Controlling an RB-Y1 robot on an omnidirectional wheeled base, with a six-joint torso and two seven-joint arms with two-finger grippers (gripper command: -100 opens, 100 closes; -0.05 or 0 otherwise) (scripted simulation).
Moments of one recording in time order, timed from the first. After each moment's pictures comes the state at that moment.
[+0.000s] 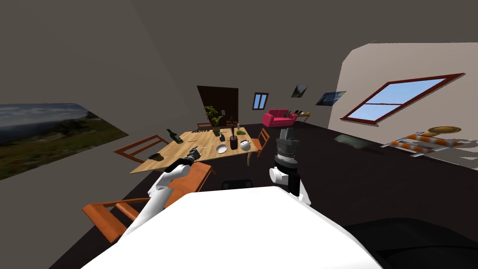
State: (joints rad) left arm 0.19 0.43 0.22 -1.70 0.53 0.38 0.13; right arm 0.46 -0.02 -0.06 -2.33 -0.01 -0.63 0.13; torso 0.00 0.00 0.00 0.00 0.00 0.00
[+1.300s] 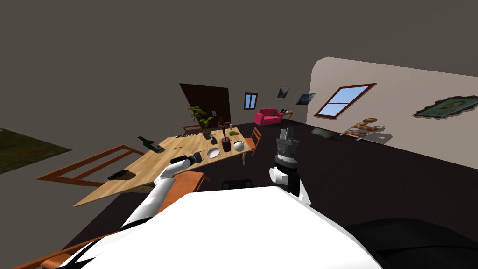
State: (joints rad) left arm 0.03 0.52 0.19 -1.44 0.70 0.71 0.10; right arm 0.46 -0.02 -0.06 -2.33 -0.01 -0.63 0.13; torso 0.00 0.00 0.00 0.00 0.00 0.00
